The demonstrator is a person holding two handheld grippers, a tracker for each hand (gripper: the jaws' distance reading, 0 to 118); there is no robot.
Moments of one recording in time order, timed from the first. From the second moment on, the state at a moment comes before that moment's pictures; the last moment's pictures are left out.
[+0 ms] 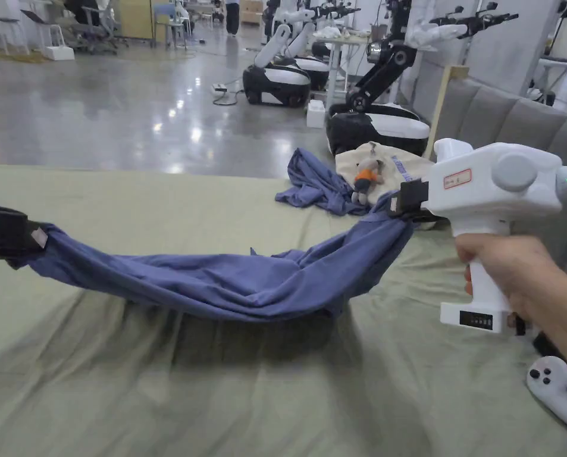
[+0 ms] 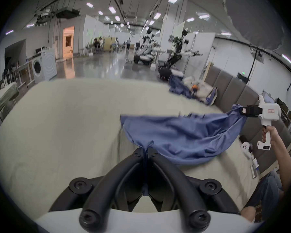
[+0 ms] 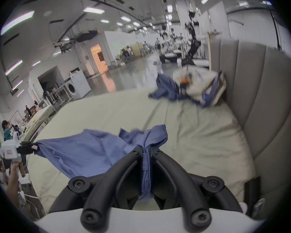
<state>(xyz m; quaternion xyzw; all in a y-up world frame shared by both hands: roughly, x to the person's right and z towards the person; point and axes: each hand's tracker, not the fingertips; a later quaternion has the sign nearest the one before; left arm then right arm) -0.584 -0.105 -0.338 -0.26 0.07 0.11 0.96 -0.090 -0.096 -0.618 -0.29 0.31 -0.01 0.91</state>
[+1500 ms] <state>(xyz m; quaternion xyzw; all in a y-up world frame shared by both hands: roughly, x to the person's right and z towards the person) -0.585 0.061 -0.390 -0.17 0.05 0.09 0.98 -0.095 0.083 -0.589 -0.17 0.30 0.02 0.94</state>
